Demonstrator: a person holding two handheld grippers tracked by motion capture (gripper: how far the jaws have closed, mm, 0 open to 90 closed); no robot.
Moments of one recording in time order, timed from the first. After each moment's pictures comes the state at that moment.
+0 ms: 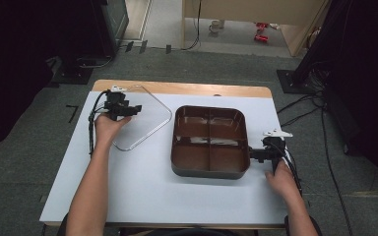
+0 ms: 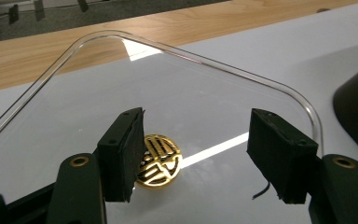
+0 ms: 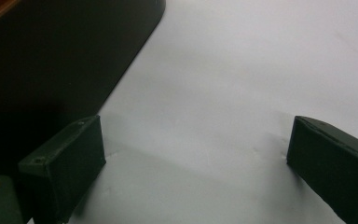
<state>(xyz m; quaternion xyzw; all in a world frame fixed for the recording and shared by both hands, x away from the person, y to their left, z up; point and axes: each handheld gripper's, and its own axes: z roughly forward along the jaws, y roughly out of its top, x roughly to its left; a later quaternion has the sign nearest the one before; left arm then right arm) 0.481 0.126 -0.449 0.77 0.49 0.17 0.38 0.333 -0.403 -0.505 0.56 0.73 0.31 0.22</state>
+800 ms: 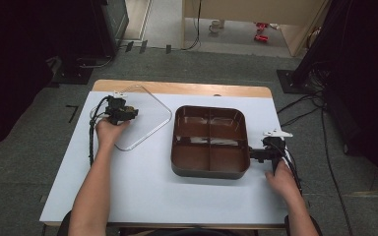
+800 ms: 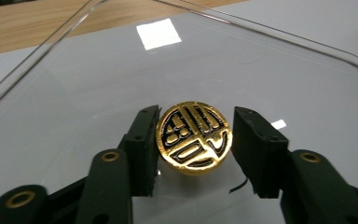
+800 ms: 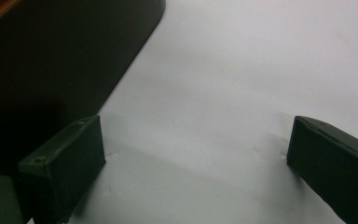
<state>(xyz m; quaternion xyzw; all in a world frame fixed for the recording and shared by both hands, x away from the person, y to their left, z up) 0.486 0.130 -0.482 0.77 0.50 0.19 0.35 0.333 -0.403 -0.505 0.56 0.73 0.31 0.22</state>
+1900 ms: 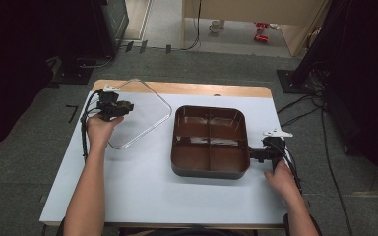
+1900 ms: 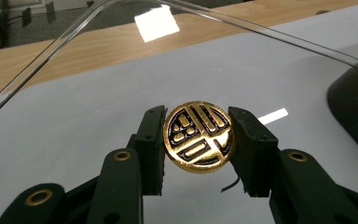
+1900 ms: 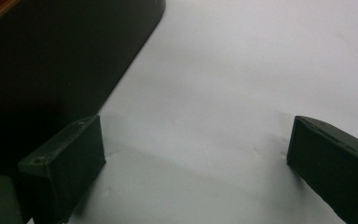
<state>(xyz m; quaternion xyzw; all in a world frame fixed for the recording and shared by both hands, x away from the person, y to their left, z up) 0.460 0.136 -0.422 0.77 0.48 0.18 0.38 0.333 -0.404 -0.505 0.56 0.73 0.31 0.22</state>
